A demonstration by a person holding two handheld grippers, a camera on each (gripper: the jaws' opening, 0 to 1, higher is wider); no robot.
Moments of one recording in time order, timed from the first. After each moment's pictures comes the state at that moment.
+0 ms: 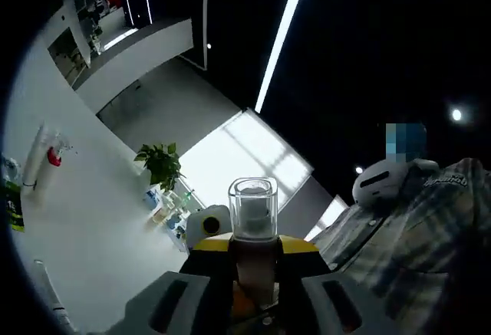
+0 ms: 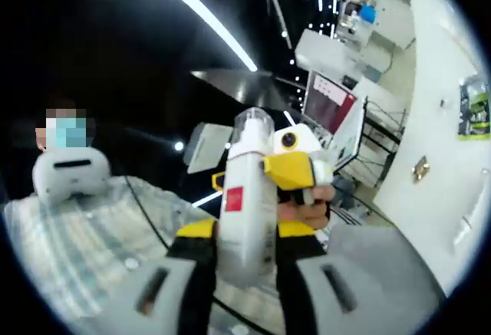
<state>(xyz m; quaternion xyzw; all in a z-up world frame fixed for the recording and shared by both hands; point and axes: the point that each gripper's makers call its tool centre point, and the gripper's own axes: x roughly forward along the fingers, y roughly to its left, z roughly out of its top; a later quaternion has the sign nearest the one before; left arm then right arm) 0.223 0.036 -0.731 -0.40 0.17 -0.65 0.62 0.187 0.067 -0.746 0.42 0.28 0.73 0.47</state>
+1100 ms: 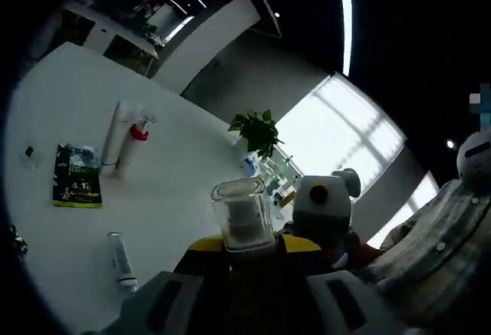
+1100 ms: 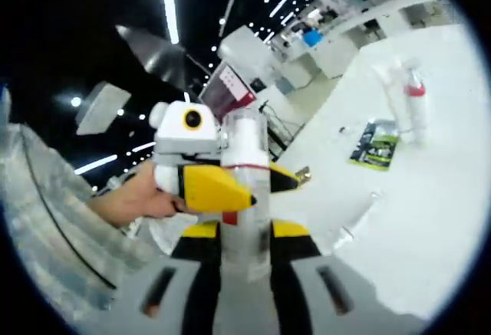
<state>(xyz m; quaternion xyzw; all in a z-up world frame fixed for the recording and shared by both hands) 0.281 0.035 -0.846 -0.28 0.34 -0.42 0.80 0.249 0.072 -0.860 0.16 0.35 0.55 0.74</state>
